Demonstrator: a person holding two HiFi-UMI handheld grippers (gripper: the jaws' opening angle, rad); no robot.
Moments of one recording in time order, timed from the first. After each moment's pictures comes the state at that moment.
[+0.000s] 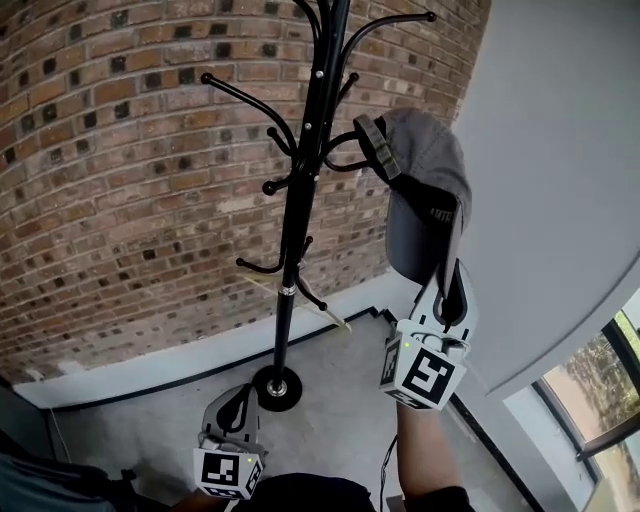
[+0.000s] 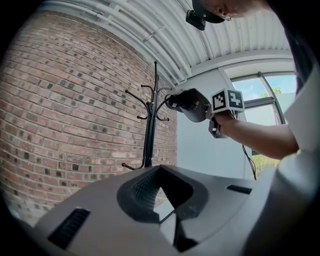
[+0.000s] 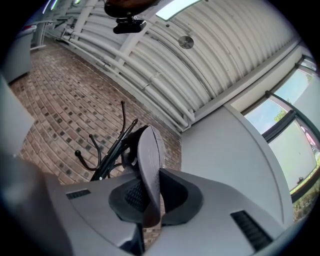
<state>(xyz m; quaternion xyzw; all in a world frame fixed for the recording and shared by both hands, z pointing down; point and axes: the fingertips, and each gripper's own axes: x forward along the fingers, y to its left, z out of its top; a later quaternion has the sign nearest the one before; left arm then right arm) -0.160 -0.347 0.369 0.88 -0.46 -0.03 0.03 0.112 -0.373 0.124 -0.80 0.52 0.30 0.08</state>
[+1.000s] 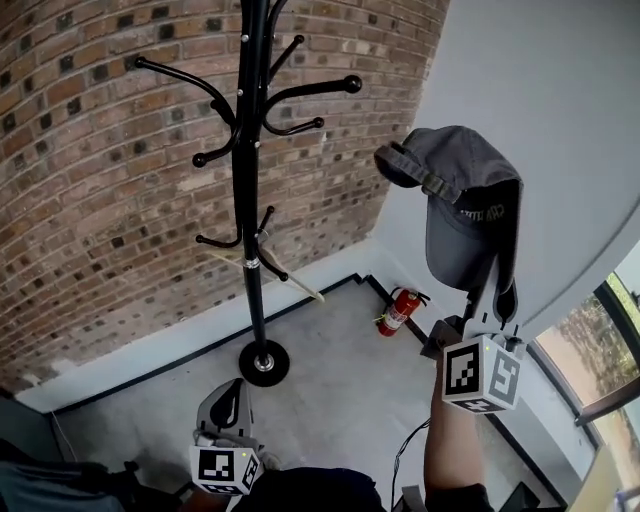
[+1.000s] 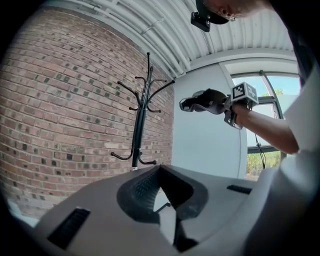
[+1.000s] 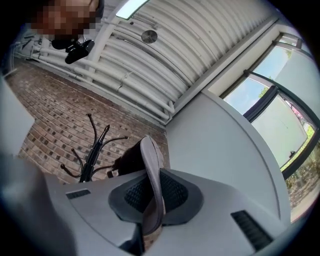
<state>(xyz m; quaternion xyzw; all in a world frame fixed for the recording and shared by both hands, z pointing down) -0.103 -0.318 0.390 0.89 -0.46 0.00 0.06 0.240 -0.287 0.120 -0.81 0.53 0.21 0.16</state>
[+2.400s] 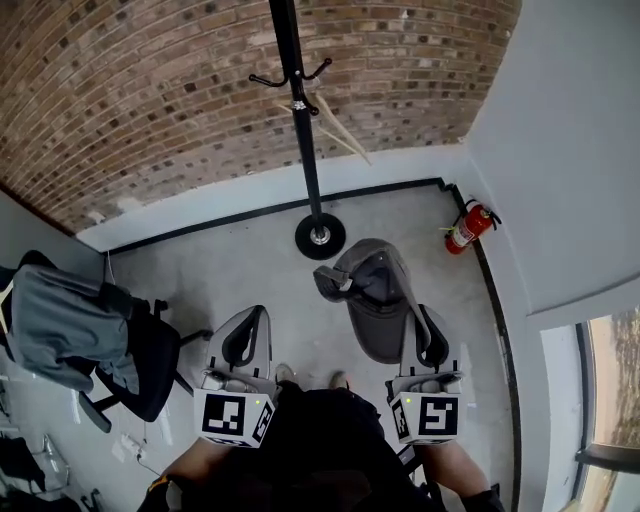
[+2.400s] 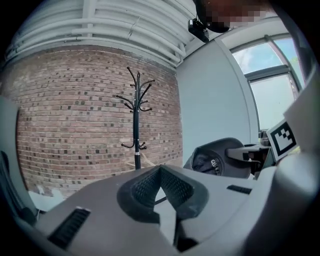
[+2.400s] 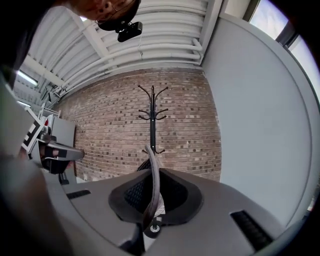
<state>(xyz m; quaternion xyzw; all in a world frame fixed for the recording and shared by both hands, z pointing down) 0.032 -0.085 0.419 0.80 -0.59 0.07 0.05 0.247 -0.101 0.428 -0.58 0.81 -0.02 -0.04</state>
